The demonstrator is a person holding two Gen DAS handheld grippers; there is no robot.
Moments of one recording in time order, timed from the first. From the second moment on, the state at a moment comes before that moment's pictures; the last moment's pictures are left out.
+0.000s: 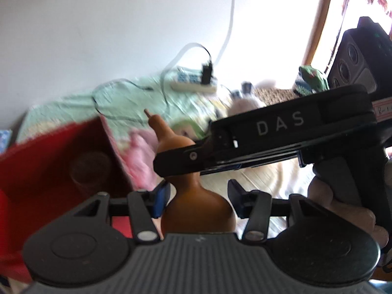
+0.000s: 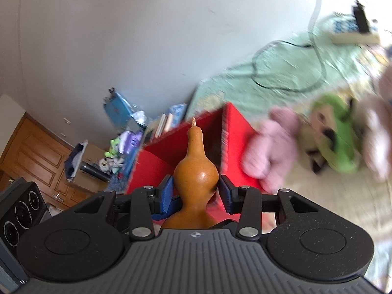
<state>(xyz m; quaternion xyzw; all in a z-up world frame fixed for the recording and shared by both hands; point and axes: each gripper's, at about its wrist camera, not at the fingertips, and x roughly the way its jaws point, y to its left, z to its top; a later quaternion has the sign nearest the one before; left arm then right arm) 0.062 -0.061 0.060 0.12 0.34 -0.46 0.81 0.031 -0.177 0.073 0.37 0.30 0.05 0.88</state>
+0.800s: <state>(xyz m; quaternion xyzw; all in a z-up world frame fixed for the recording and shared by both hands) 0.206 0.016 0.010 0.12 0.43 -0.41 0.80 0.183 -0.092 0.023 0.32 0.42 0.02 0.85</state>
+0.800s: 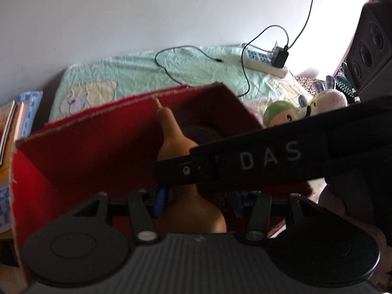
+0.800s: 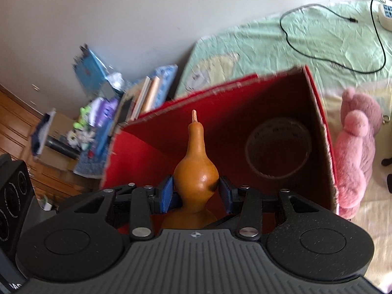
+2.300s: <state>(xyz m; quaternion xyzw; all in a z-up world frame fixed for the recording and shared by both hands) 0.236 0.020 -0.029 0.11 0.50 -0.38 0.77 0.208 -0.086 -0.008 0.30 0.46 -0.05 0.84</state>
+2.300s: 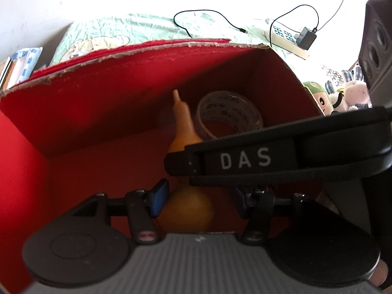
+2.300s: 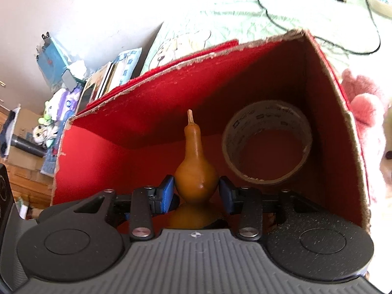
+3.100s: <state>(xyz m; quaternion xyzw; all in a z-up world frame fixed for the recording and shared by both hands) 0.234 0.019 -0.030 0.11 0.50 -0.37 0.77 0.212 -0.079 -0.009 0.28 0.48 -0.04 0.83</state>
